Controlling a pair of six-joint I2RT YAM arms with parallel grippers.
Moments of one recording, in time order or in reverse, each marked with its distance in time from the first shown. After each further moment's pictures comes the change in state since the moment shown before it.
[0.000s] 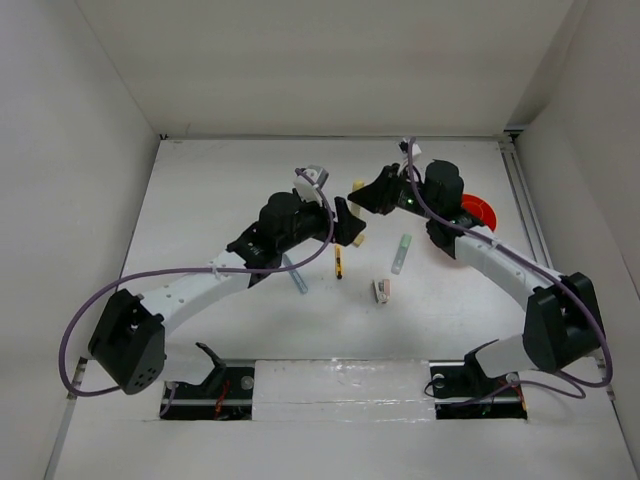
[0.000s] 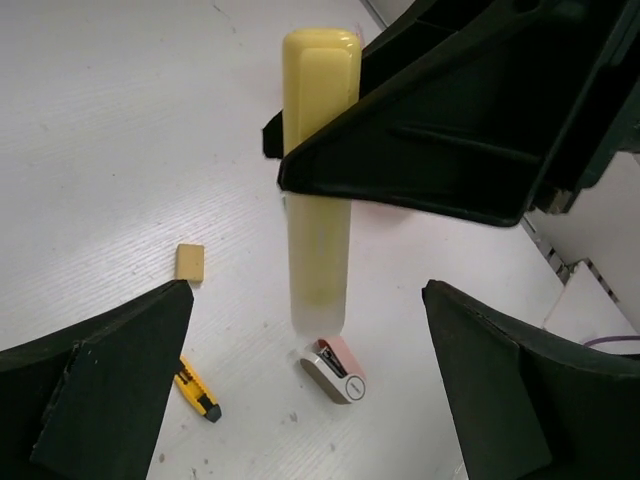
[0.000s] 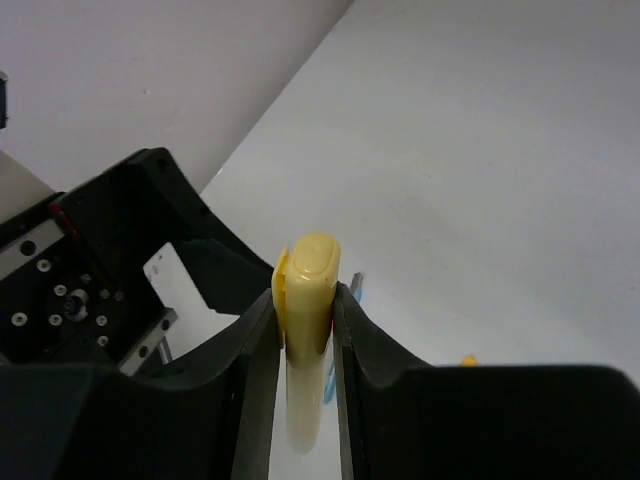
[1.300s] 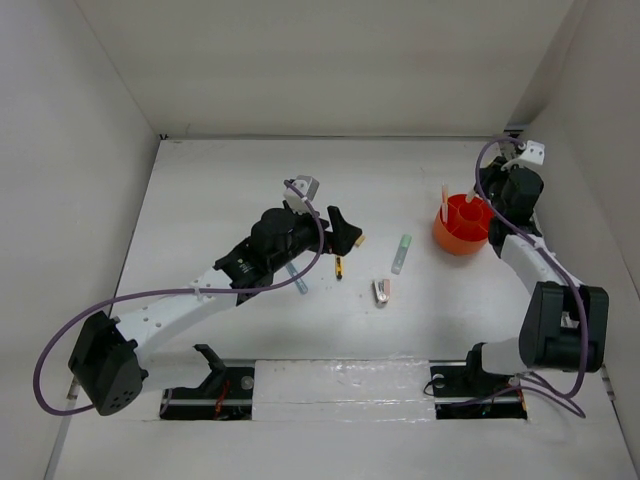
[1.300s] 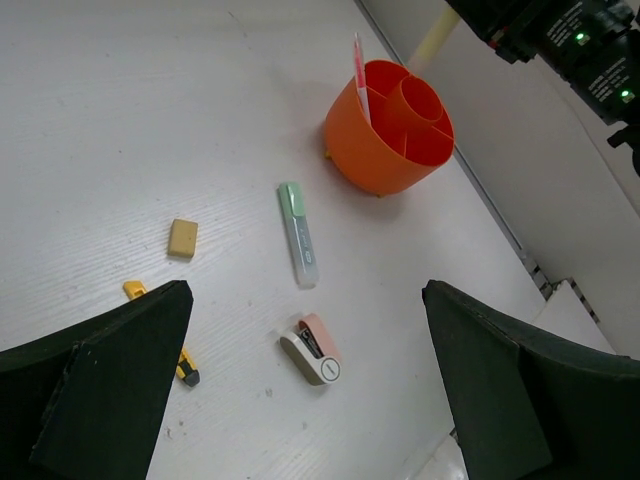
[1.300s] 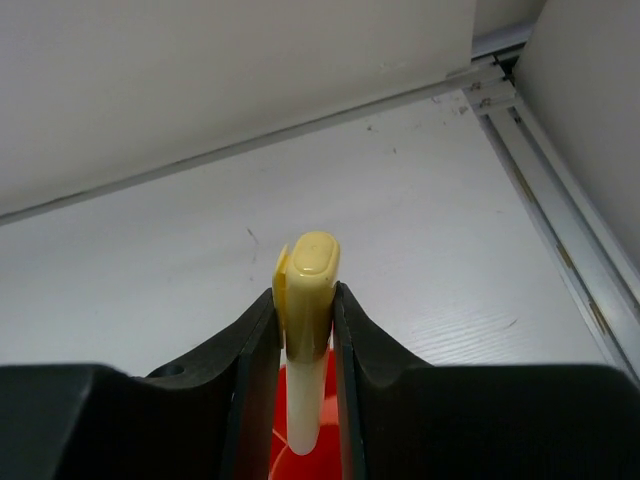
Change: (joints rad) left arm -0.085 -0.160 -0.065 -0.071 -0.163 -0.065; right arm -0.556 -0.043 -0.151 0.105 0.573 -0.318
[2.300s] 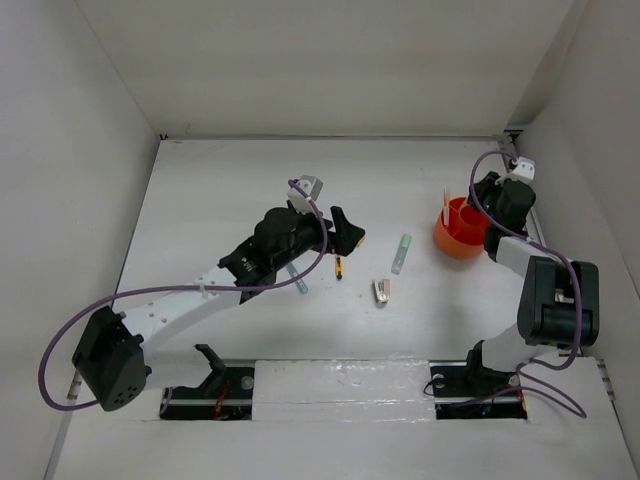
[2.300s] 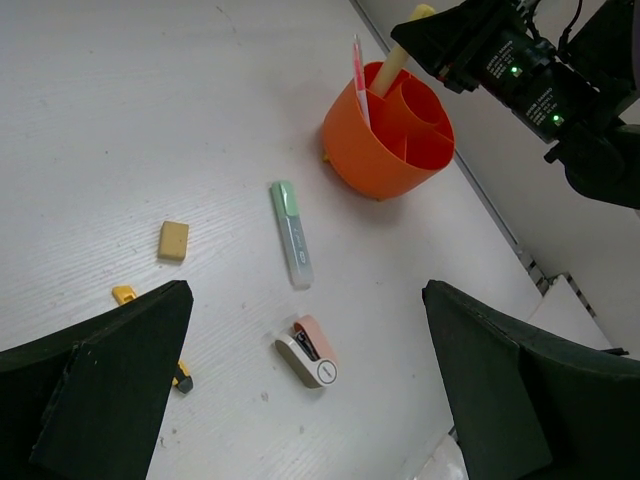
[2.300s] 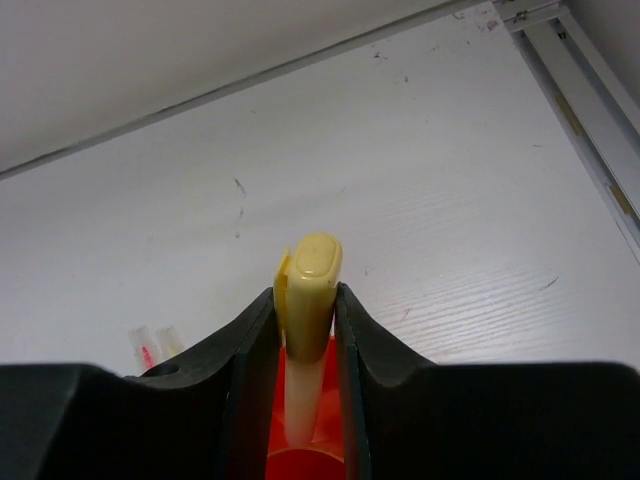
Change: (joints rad) left arm 0.000 0.029 0.000 0.034 0.024 0.000; right arm -0.043 0.154 -0.092 0.158 -0.102 0.055
